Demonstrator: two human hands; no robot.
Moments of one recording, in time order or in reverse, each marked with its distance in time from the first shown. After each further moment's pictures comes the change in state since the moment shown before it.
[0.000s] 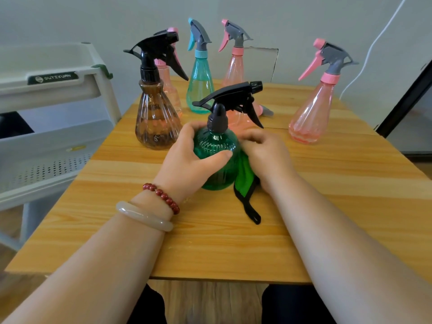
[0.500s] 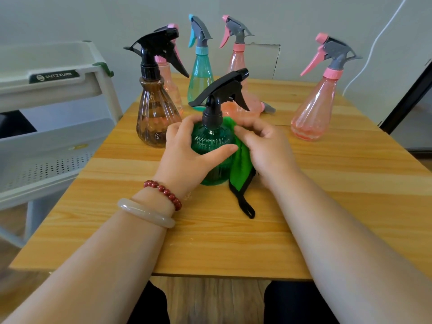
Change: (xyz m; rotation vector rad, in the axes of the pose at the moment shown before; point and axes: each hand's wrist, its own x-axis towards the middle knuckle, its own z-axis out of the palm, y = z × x) left_hand 0.000 0.003 0.001 0.185 0.080 -0.002; right_hand 0.001 -0.001 0.003 0.103 -0.032 -0.108
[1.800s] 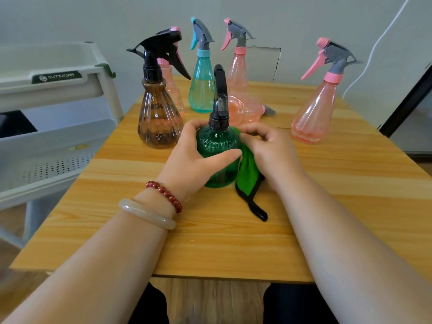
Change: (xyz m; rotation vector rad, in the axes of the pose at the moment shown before) left_hand -0.002 0.002 -0.001 -0.175 -0.076 -0.024; right_hand 0.003 0.002 -0.009 -0.156 0.020 -0.057
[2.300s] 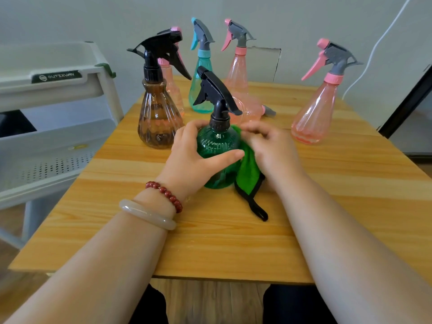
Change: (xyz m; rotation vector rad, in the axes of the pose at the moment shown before) left_hand 0.000 0.001 0.001 0.118 0.004 -0.012; right_hand -0.003 -0.005 0.001 -0.027 -0.008 -0.019
